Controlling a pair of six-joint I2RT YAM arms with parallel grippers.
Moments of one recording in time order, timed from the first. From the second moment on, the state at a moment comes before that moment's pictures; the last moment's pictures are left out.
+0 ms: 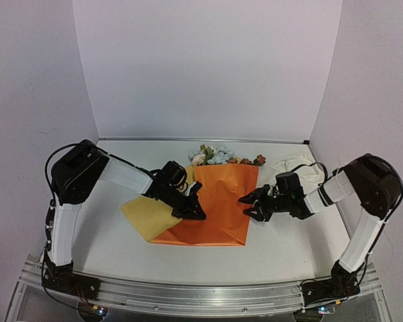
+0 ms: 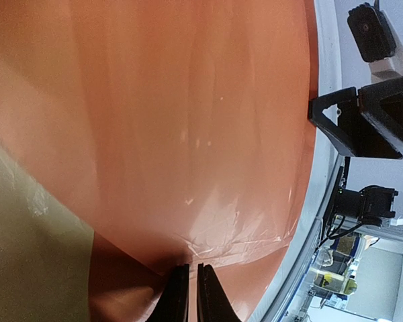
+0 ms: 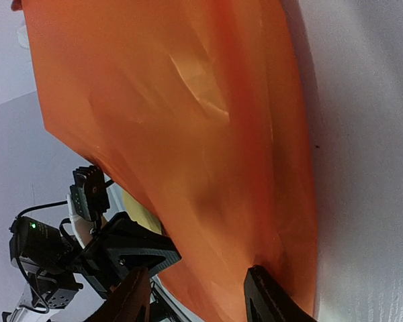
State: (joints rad) left arm -0.76 2.16 1.29 -0.06 0.69 -0.66; right arm 0.47 1.79 0.65 0.49 -0.51 1.31
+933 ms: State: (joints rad) left arm -0.76 2.16 1.29 -0.06 0.69 -0.65; right arm 0.32 1.97 0.81 0.58 -0.38 1.31
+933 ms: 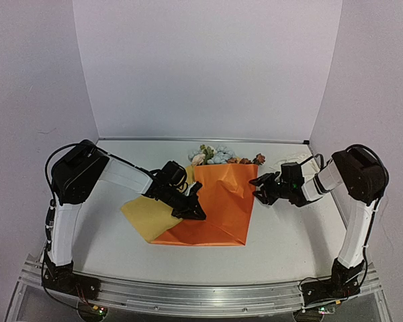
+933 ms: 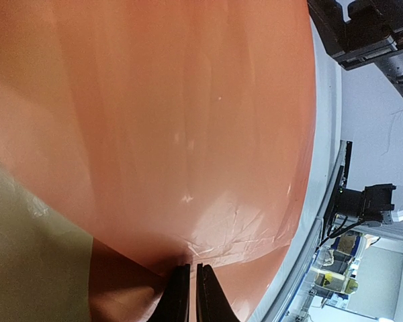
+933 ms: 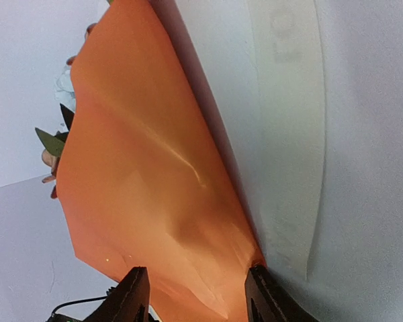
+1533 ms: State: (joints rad) left arm -0.76 2.17 1.29 -0.06 0.69 -0.65; right arm 0.43 1.79 0.60 0.56 -0.45 1.31
